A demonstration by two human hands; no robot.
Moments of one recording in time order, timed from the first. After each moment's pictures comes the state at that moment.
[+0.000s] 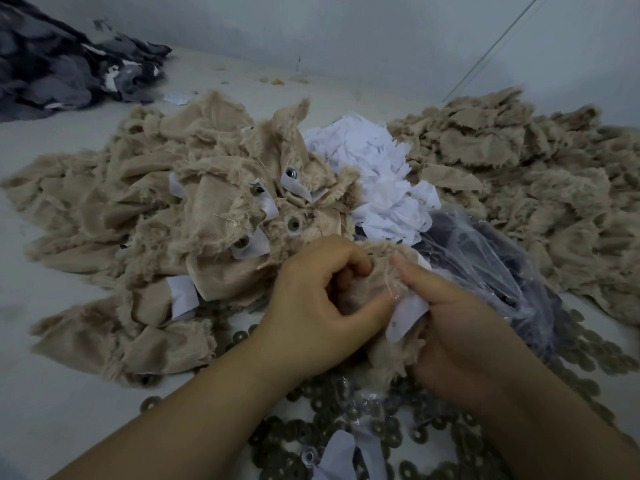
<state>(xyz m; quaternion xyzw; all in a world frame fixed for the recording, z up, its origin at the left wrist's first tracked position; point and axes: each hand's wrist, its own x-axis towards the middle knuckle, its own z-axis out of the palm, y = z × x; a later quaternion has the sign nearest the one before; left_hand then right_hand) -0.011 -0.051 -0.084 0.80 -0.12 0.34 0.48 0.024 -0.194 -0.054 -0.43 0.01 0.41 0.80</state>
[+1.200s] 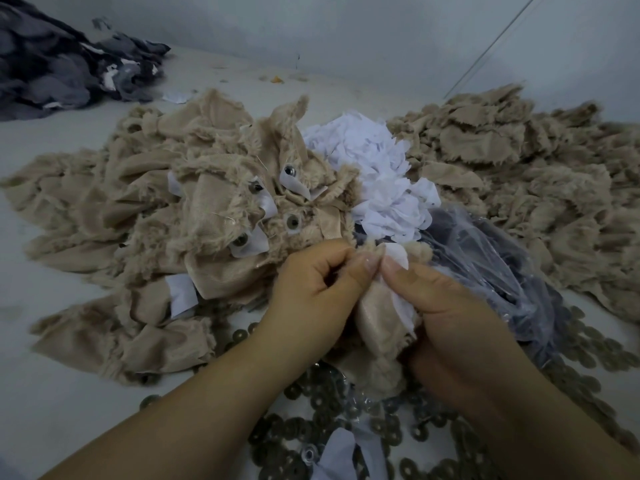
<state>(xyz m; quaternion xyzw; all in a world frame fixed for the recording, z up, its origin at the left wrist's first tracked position) -0.005 -0.054 -0.086 0.72 -0.06 0.24 0.65 0.022 -0.191 -0.066 -0.50 -0.04 0.28 0.82</state>
